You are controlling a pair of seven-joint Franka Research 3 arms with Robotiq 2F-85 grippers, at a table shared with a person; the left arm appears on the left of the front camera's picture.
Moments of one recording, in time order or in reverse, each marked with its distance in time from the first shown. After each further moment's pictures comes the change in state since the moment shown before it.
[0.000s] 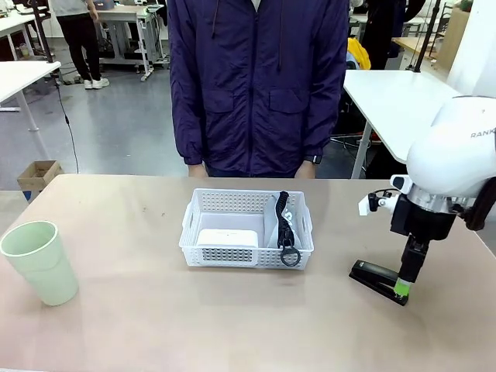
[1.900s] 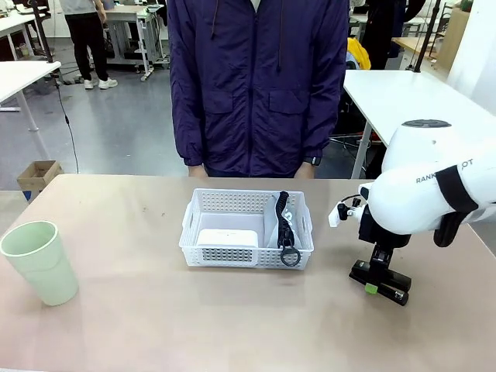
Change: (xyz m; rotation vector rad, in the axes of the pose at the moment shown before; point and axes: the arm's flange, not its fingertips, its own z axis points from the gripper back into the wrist) left arm 0.000 0.000 0.000 0.000 0.000 0.000; right arm 0.049 -0.001 -0.042 -0.176 0.001 0.053
